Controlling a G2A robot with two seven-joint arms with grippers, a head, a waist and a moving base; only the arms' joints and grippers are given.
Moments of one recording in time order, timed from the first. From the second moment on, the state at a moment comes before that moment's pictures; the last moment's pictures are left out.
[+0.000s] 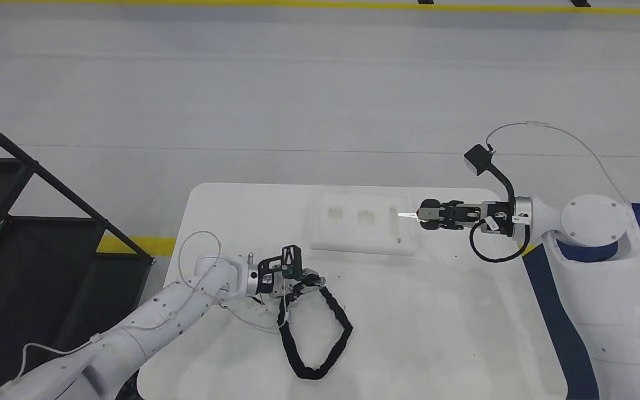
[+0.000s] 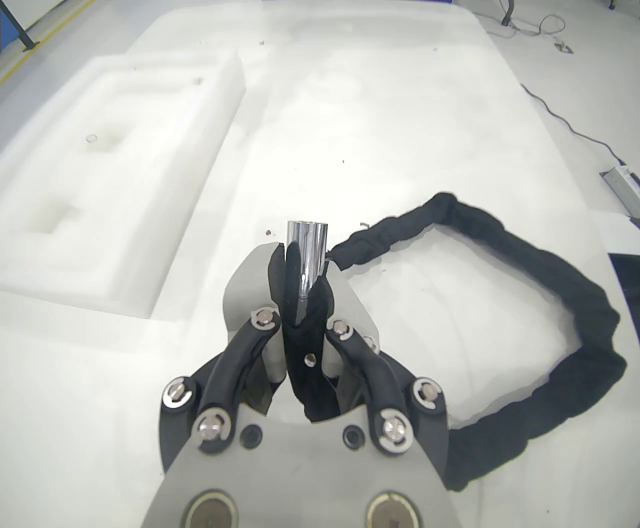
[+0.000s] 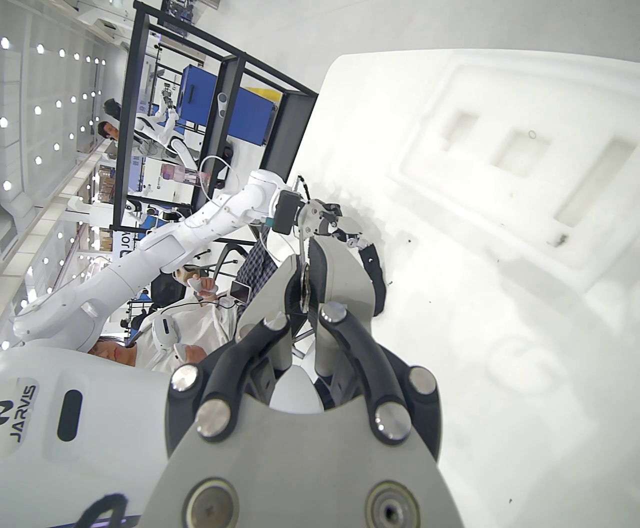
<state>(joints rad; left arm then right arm) 0.92 -0.88 -0.54 -1.20 1.33 -0.78 0.39 -1.01 -1.04 1.39 -1.56 0.11 -0.07 1.32</state>
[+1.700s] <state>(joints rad) 0.77 -0.99 -0.60 -1.47 1.34 -0.74 0.49 -0.96 -0.98 1.43 -1.84 0.10 0.29 1.51</state>
